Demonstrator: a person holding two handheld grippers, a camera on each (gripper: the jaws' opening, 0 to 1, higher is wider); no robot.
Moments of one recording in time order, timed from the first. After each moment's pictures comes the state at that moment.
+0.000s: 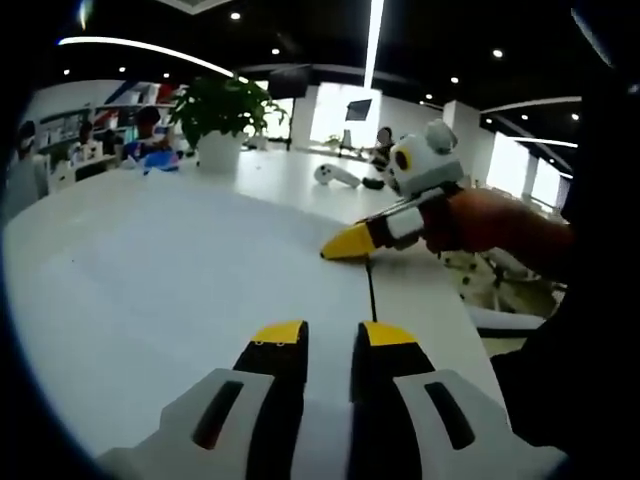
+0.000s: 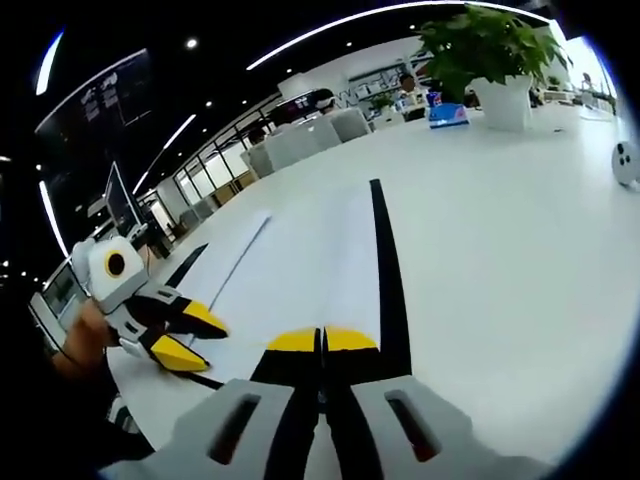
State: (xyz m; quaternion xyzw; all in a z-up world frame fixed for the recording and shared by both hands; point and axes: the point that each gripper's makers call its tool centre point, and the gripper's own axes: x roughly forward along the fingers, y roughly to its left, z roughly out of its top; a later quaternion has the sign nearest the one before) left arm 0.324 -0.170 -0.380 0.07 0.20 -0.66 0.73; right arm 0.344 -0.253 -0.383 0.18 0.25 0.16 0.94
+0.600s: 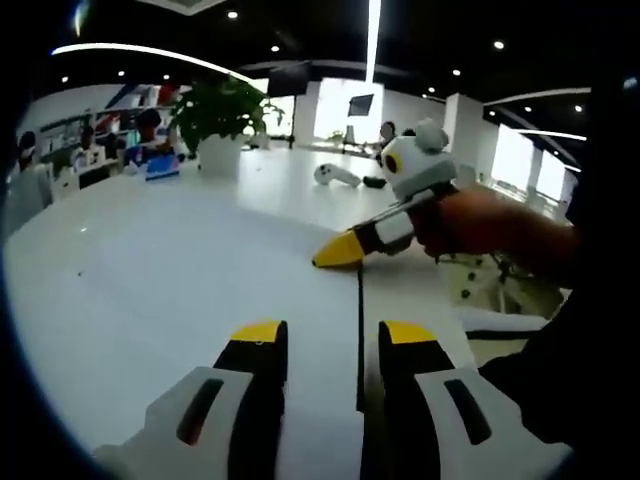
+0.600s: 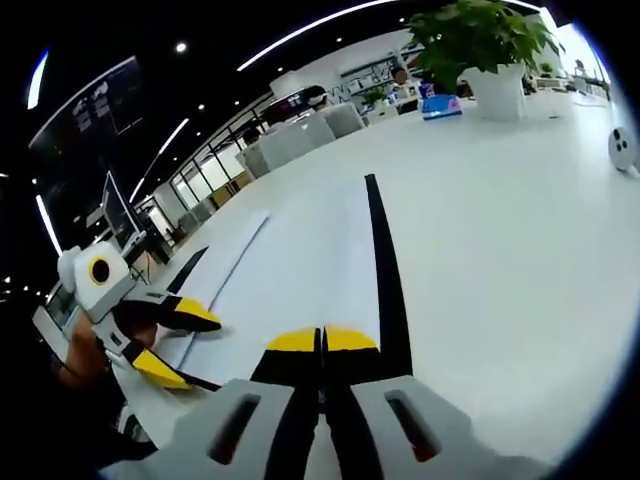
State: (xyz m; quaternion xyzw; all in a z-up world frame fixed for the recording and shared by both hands) left arm 0.314 -0.163 -0.363 0.08 0.19 -0.65 0.73; right arm 0.343 -0.252 -0.384 0.20 0.26 0.15 0.93
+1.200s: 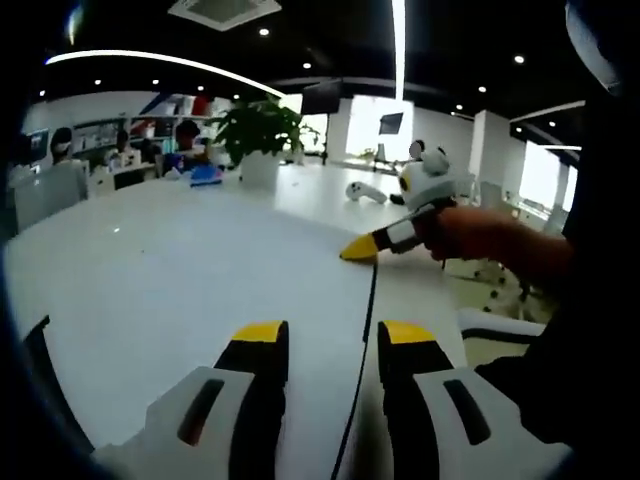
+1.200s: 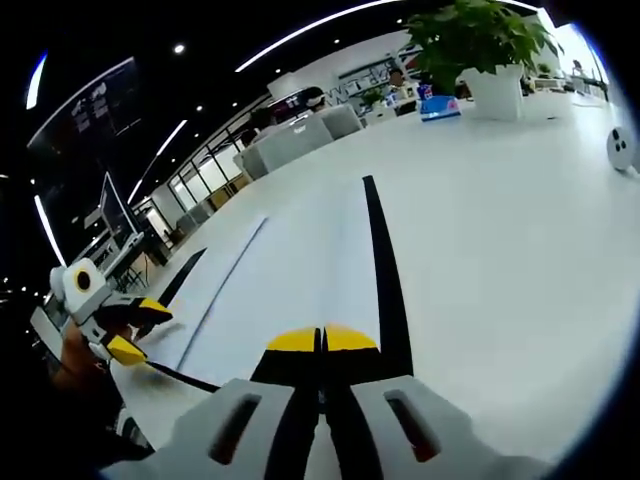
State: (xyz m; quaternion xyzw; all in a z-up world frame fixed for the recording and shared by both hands) left arm 0.316 -0.095 -0.347 0.05 0.17 -0.59 0.79; right arm 0.344 -0.251 -0.384 0.19 0.26 0.15 0.93
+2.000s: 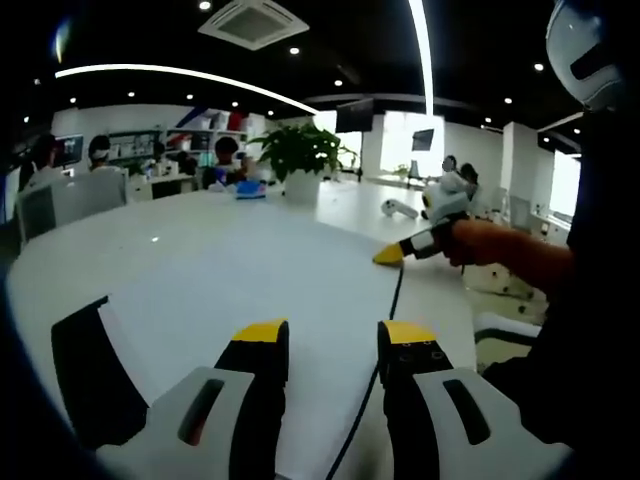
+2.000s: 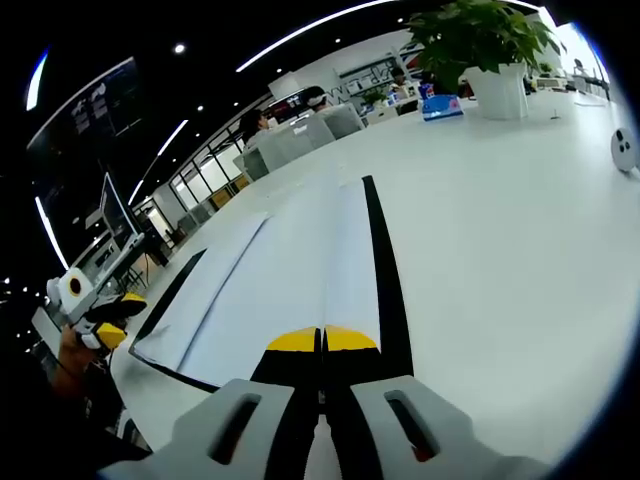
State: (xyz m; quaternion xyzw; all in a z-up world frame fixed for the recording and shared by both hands) left arm 0.329 -0.028 -0.332 0.04 0.14 -0.52 0.84; right arm 0.352 -0.250 -0.384 0.20 0.26 0.15 0.93
